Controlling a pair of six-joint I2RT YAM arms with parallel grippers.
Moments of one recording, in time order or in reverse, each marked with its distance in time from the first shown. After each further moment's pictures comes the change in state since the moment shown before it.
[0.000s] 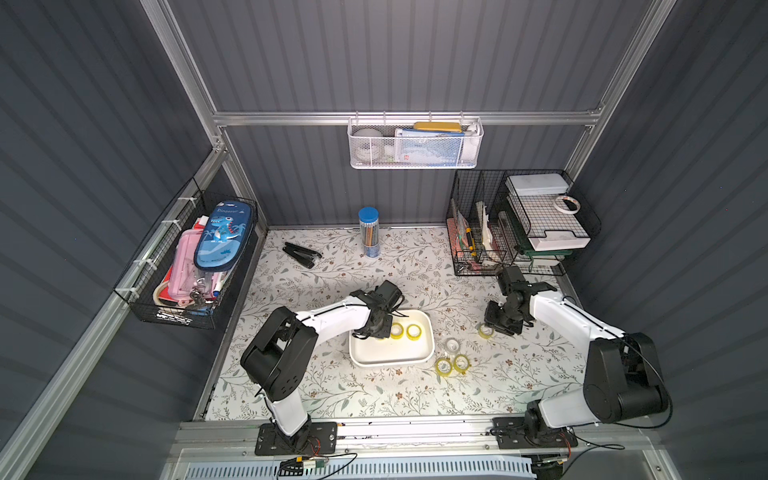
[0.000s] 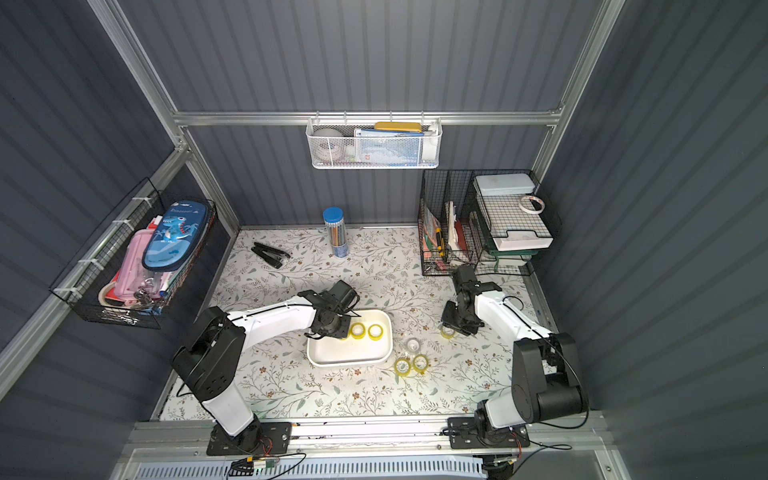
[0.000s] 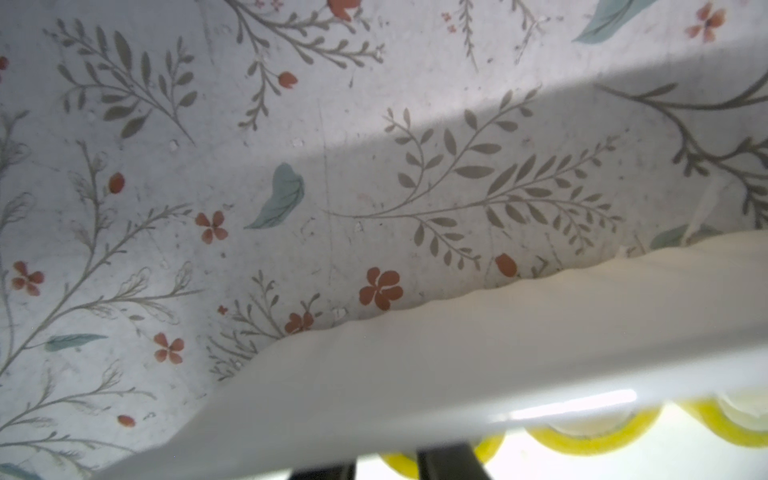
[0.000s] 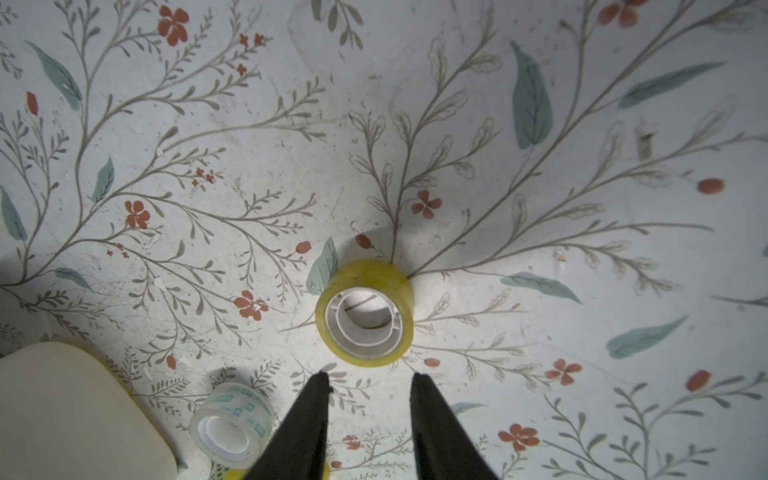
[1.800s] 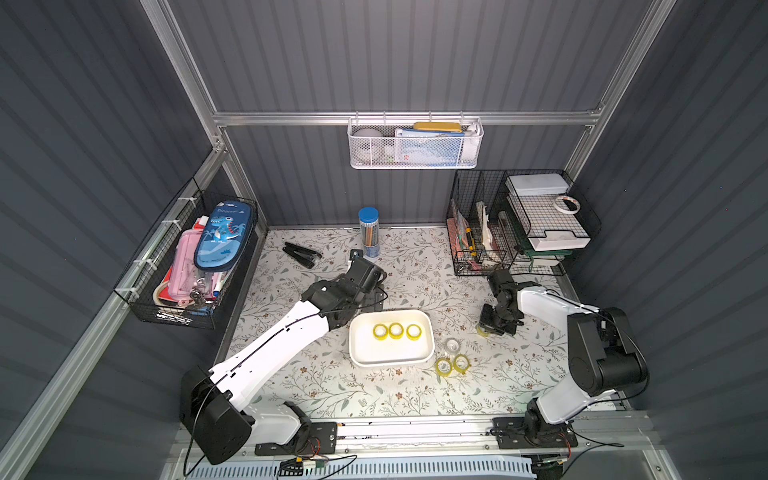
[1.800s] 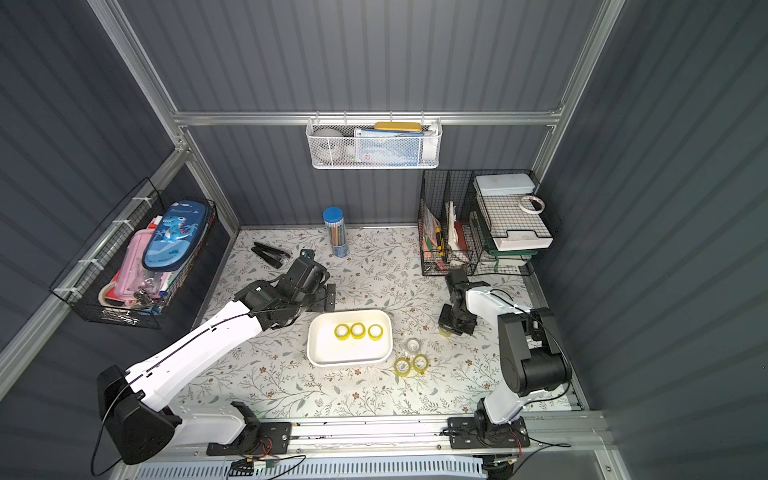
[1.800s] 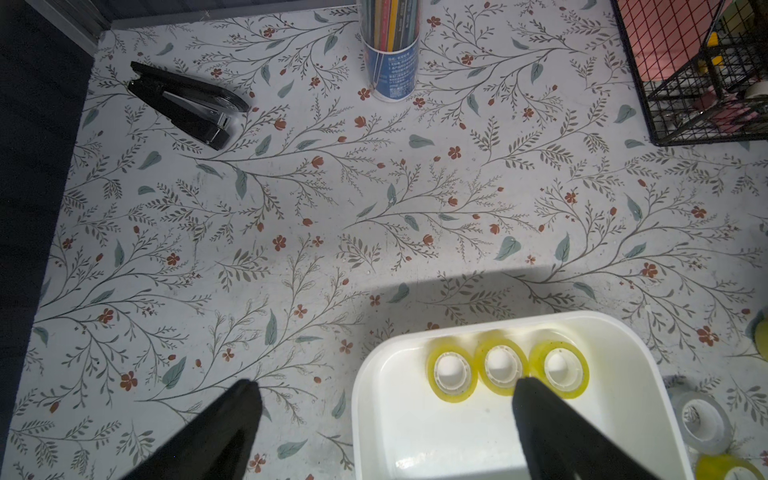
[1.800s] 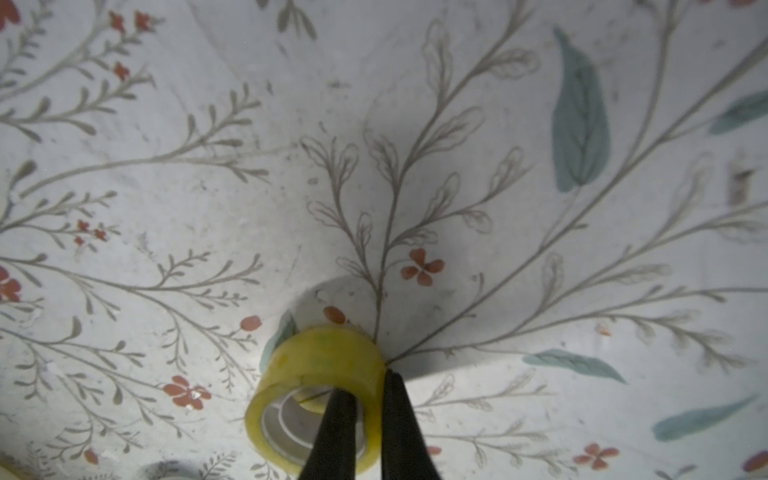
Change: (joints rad) left arm 0.004 -0.412 0.161 -0.196 -0.263 0.000; right arm 0.019 0.168 0.014 0.070 0.048 0.010
